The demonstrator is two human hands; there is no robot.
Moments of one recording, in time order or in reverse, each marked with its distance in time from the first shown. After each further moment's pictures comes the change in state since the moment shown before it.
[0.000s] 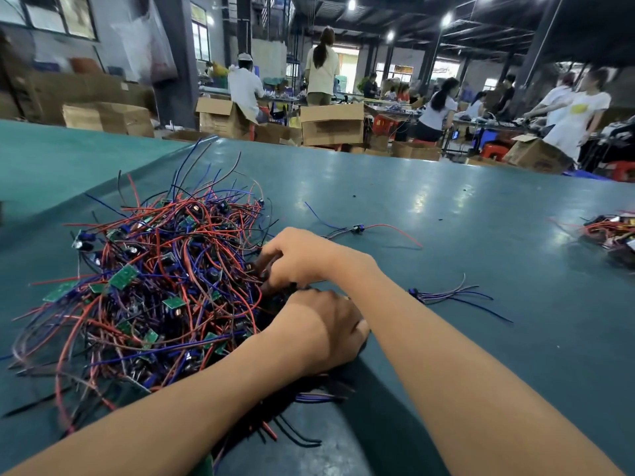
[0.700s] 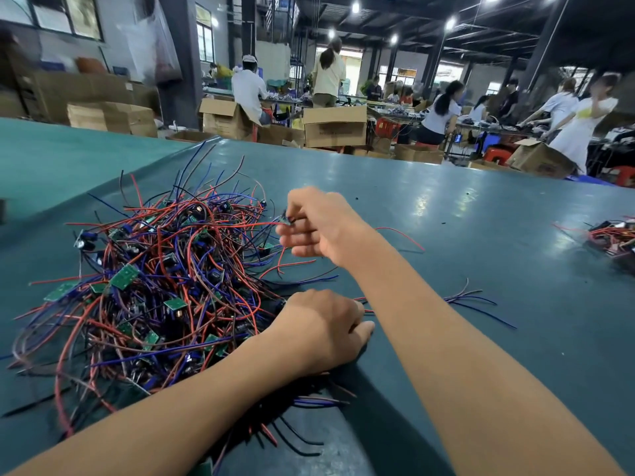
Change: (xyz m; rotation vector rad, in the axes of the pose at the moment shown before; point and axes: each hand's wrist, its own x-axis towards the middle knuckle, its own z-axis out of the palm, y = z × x) left_hand -0.012 -0.001 -0.020 -0.217 0.144 -0.055; right_hand -0.009 -0.009 -0.033 0.956 0.316 0.266
